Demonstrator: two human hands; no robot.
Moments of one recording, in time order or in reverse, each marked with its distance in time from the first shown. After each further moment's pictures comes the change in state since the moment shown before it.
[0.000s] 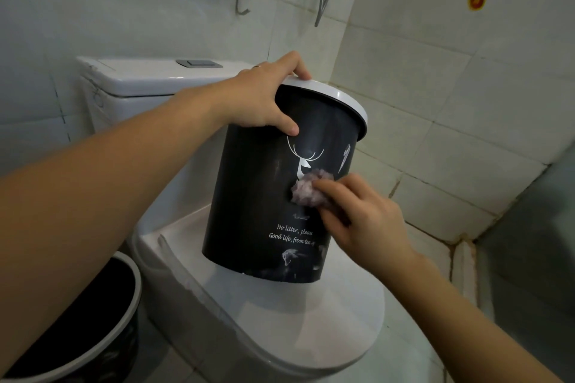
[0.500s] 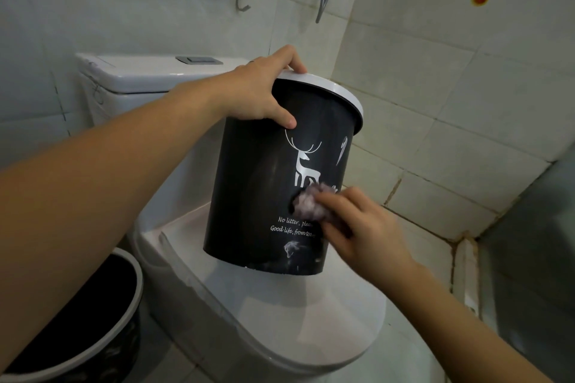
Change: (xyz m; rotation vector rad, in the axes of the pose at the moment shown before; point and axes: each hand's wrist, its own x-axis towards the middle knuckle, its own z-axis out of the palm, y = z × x) left_hand 0.006 -0.009 -0.002 -0.010 0.026 -0.010; right_hand -0.021 0.003 0.008 0.064 -0.034 0.010
